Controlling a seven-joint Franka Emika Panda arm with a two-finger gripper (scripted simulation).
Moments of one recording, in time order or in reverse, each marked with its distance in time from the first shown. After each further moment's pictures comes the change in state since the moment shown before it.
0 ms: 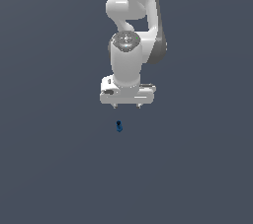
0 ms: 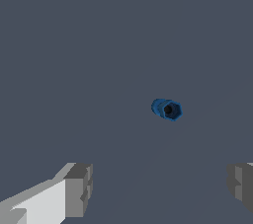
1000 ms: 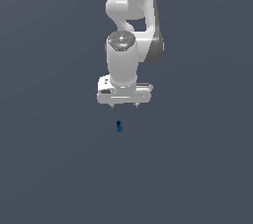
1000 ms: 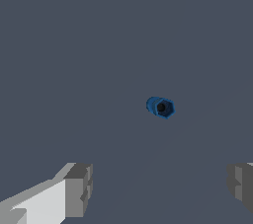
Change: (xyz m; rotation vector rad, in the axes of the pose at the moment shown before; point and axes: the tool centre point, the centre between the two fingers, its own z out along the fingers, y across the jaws) arm -0.003 0.011 0.000 0.002 -0.005 -0.020
